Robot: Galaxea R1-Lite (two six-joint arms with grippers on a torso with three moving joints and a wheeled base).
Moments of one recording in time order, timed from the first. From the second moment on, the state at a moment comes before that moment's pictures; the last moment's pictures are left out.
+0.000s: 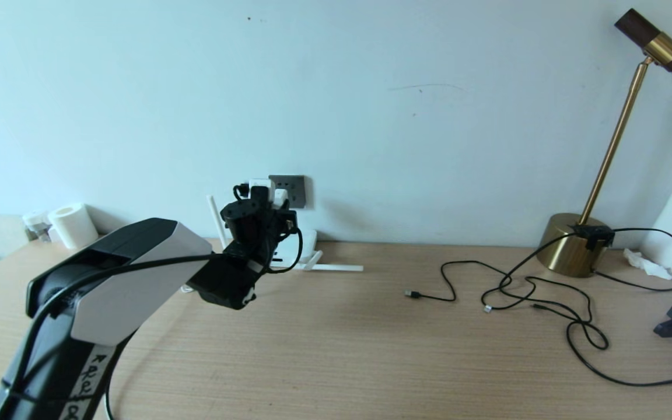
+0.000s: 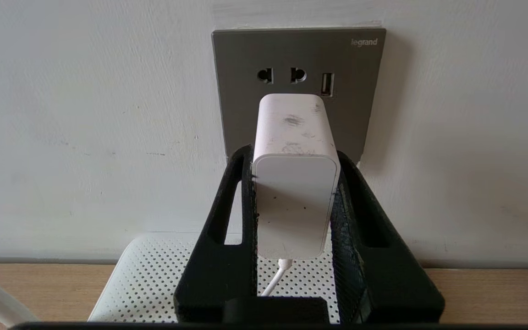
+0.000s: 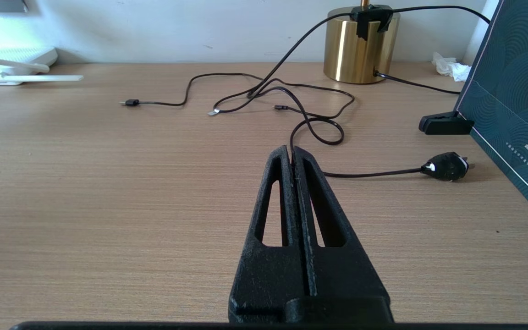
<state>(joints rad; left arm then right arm) -0.33 2.50 -1.46 -1.18 0.28 0.11 0.01 0.00 0.00 -0.04 -0.03 0.04</state>
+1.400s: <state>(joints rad) -0.33 2.49 -1.46 -1.18 0.29 0.10 0.01 0.00 0.00 -0.04 -0.03 0.04</state>
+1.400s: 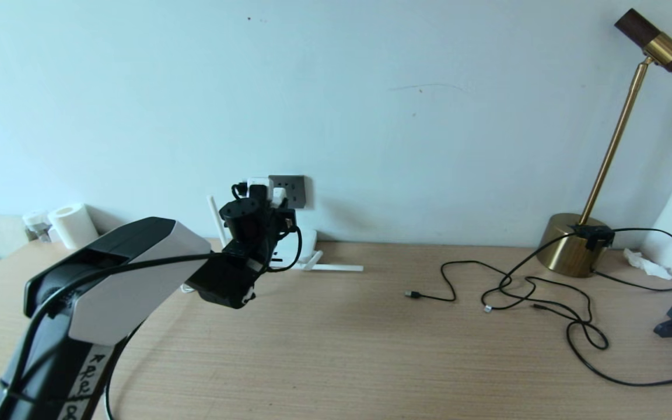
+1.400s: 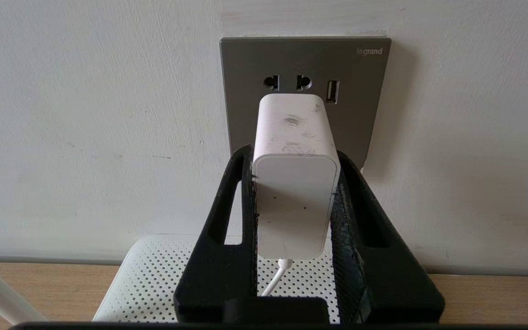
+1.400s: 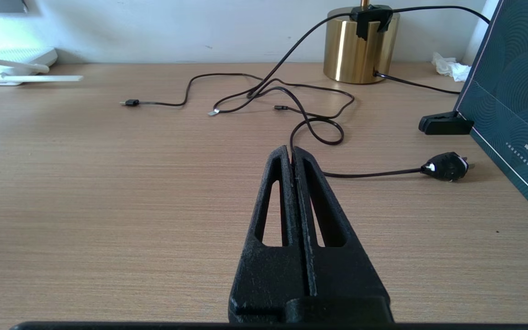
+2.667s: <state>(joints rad) -0.35 2.49 -1.47 -1.18 0.29 0.10 0.01 0.00 0.00 -0.04 -0.03 0.04</state>
